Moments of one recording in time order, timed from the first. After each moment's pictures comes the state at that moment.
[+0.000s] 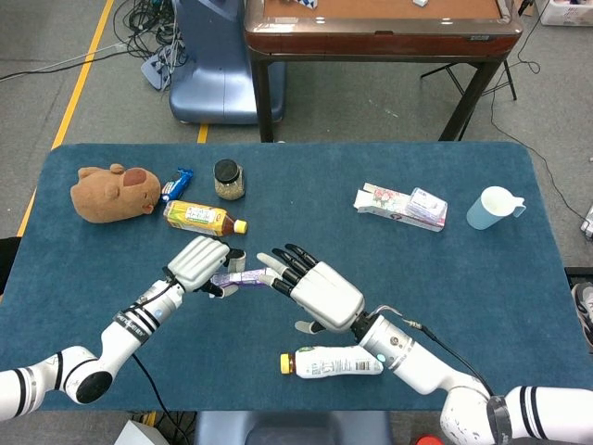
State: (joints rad) left arm -0.84 -1.24 -0.21 -1.73 1.20 0.82 0.04; right arm 0.75 -1.30 0.24 -1.99 -1.39 0.92 -0.50
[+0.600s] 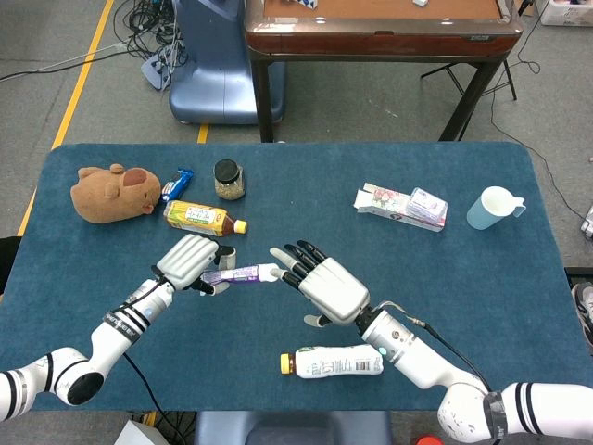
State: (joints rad) left arm -0.82 -1.21 -0.20 -1.72 1.22 0.84 -0.02; right arm 0.78 -1.31 0.20 -1.94 -1.31 0.94 -0.51
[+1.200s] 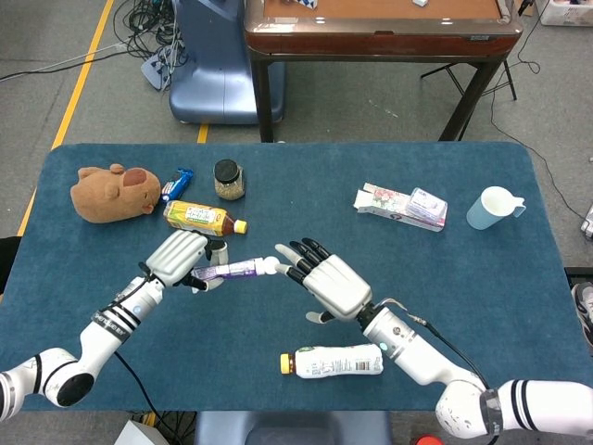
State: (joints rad) left arm -0.79 -1.17 -0.21 -1.74 1.24 0.86 -0.10; right arm 0.79 -1.32 0.18 -1.90 -1.29 0.96 -0.46
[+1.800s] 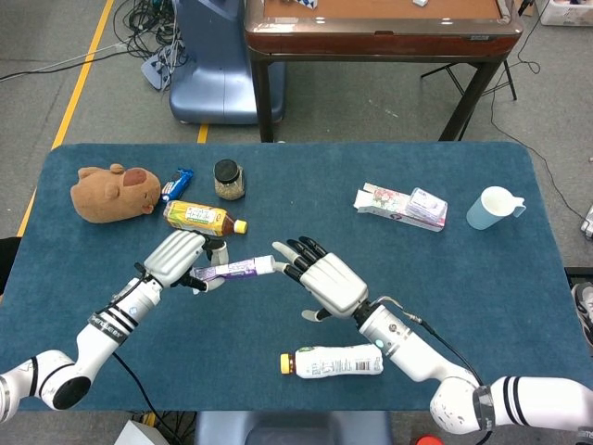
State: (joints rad) left arm -0.78 -1.15 -0.22 -1.76 1.27 0.88 -0.17; right arm 0.80 -1.36 0.18 -1.87 -1.30 0.97 -0.42
